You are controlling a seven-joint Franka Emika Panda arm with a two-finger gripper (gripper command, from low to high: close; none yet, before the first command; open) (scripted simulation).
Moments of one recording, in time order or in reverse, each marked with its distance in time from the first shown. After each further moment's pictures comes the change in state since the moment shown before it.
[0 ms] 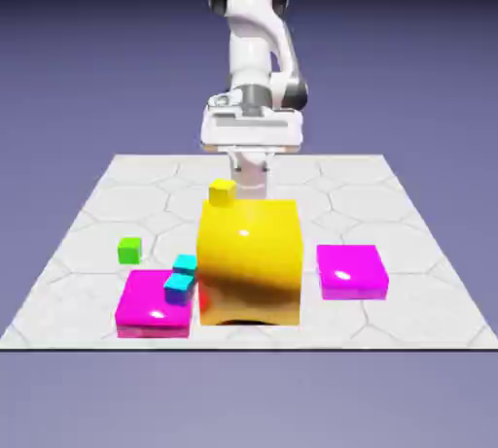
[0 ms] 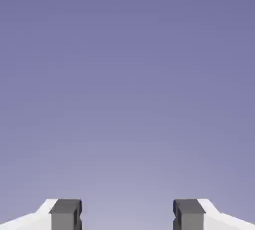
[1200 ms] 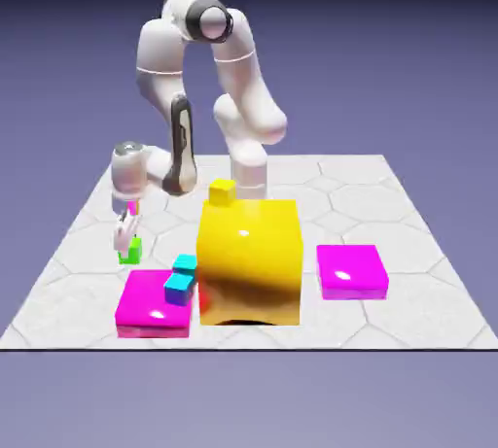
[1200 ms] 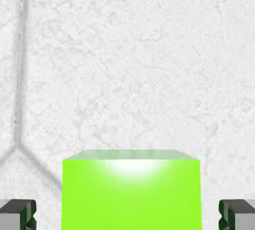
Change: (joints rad) arm -0.822 0.870 -0.202 0.058 -0.393 0.136 0.945
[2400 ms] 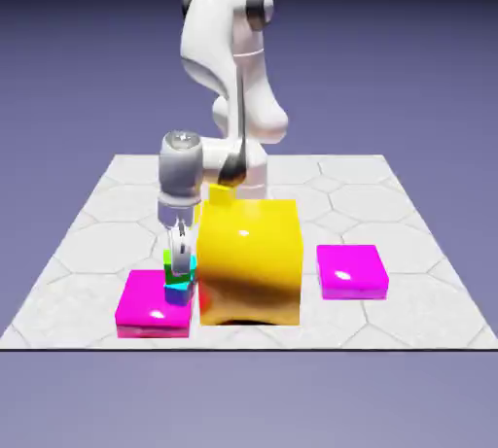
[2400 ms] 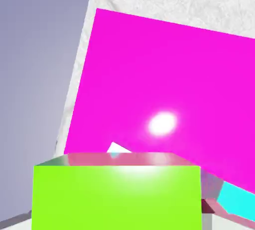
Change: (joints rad) arm 0.057 -0.175 0.682 0.309 0.079 -0.557 0.378
